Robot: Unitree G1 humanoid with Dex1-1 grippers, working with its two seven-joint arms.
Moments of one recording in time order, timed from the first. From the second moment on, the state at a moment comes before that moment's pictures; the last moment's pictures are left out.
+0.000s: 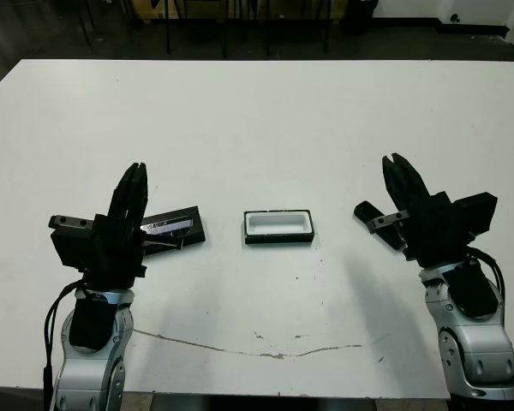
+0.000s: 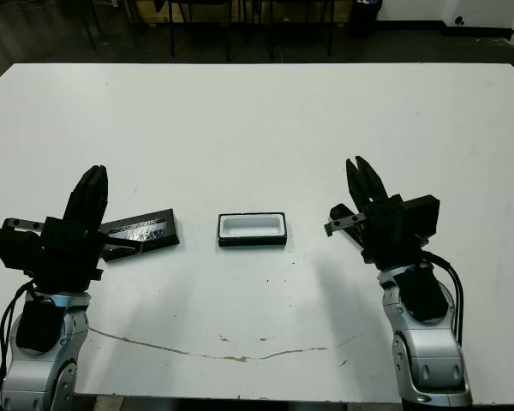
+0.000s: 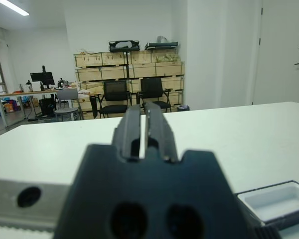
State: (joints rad) left arm 0.18 0.13 0.01 -0.42 -0.04 -0.13 -0.10; right arm 0.01 -0.32 -0.09 -0.30 0.18 0.02 0.28
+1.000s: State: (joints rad) left arm 0.20 0.13 0.01 -0.45 -0.04 -0.13 -0.11; right arm -0.09 -0.67 -0.17 -0.14 0.40 0.45 0.67
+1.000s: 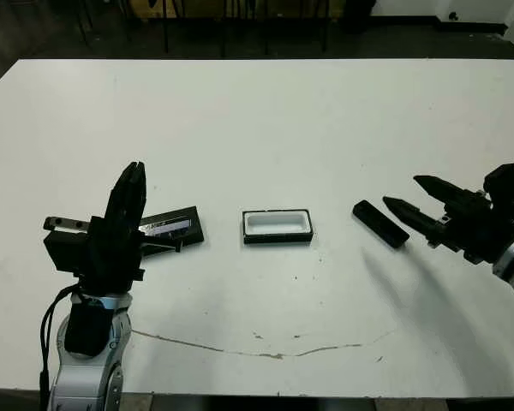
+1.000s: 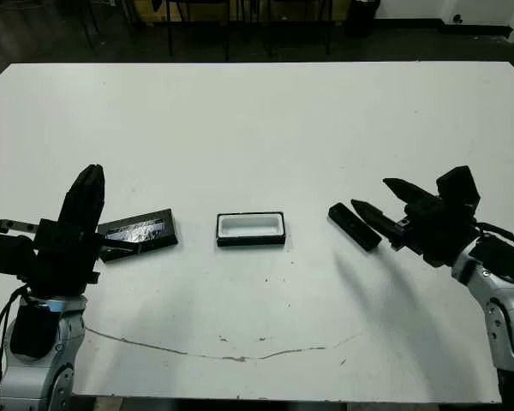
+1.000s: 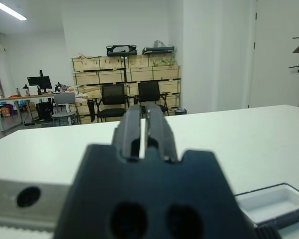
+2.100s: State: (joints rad) left arm 0.21 0.14 0.03 -0.45 -0.06 -0.12 -0.14; right arm -0.07 -0.59 -0.05 0.02 0.26 0.34 0.62
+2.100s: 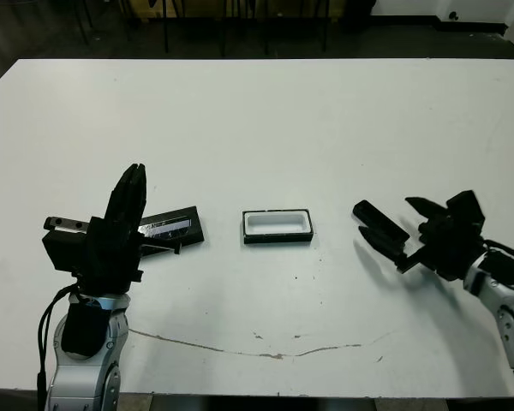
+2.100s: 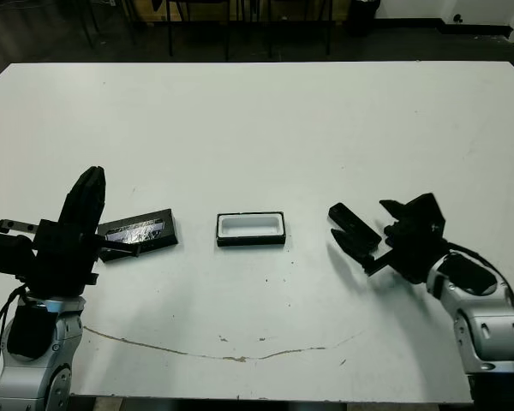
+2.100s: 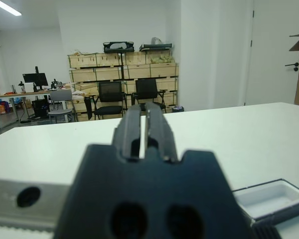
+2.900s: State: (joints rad) left arm 0.21 0.14 0.05 -0.45 -0.08 -0.12 -0.16; right arm -0.04 -0.54 -0.04 0.01 0.23 0.29 0.55
